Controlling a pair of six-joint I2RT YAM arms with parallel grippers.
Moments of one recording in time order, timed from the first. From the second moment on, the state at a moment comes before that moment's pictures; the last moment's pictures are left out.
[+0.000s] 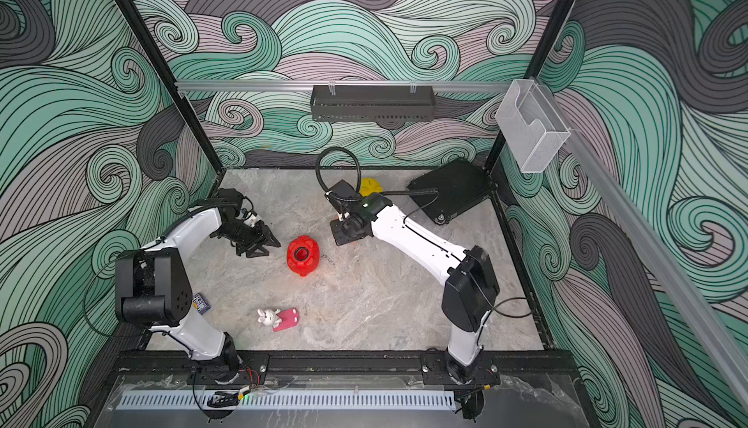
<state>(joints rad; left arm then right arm) 0.06 1.64 1.19 -1.03 0.52 -0.36 0.82 1.81 1.71 -0.98 0.04 0.37</state>
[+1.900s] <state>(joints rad) 0.07 1.60 1.10 -0.95 0.56 -0.41 1.03 2.39 2.39 -1.27 0.07 0.82</state>
